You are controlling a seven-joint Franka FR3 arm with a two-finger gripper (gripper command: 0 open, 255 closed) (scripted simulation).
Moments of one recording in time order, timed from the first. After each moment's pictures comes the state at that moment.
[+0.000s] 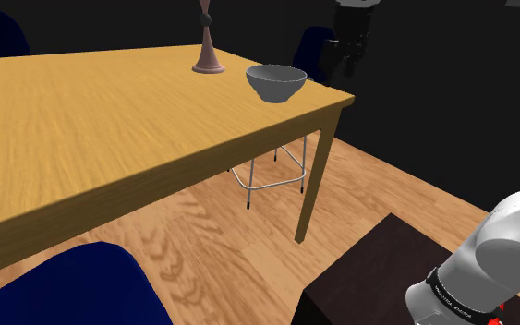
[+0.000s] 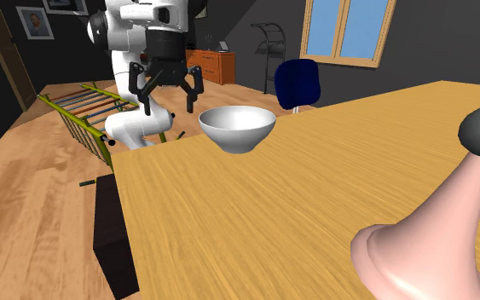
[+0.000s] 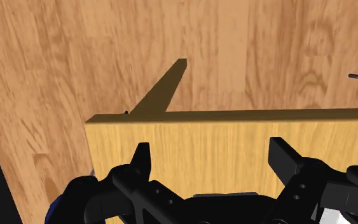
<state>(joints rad) -0.02 -0.34 0.13 -1.88 -0.06 1.58 0.05</state>
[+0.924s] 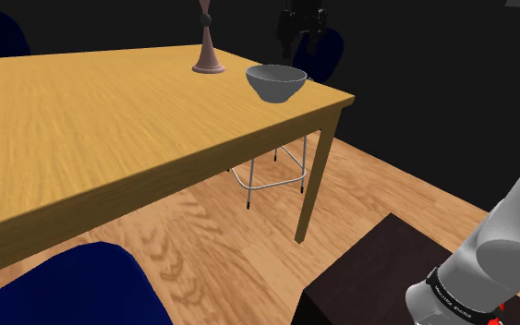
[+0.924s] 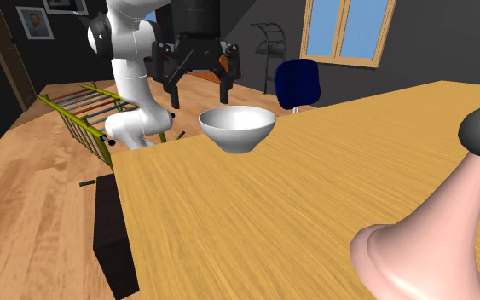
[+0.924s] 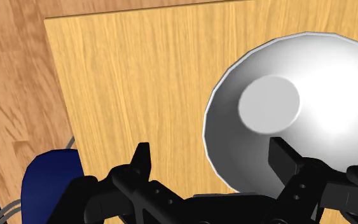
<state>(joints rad) -0.01 0.08 0.17 -1.30 -0.06 1.42 0.13</state>
